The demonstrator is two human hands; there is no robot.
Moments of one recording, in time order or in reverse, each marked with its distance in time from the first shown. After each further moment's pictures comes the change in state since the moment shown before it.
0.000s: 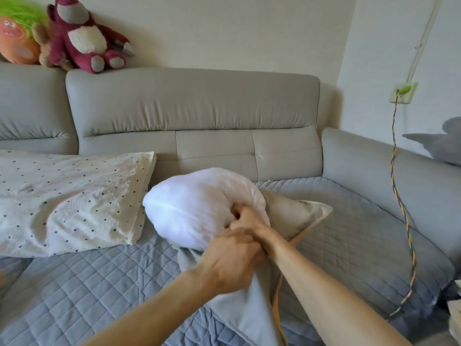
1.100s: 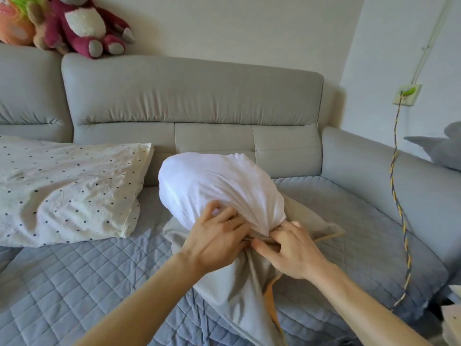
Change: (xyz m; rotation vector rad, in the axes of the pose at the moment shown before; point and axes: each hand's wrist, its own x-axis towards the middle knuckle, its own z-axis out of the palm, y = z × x) left_hand 0.004 -0.034 0.006 0.387 0.319 0.052; right_hand -0.069 0.079 -0.024 -0.580 0.355 -0.385
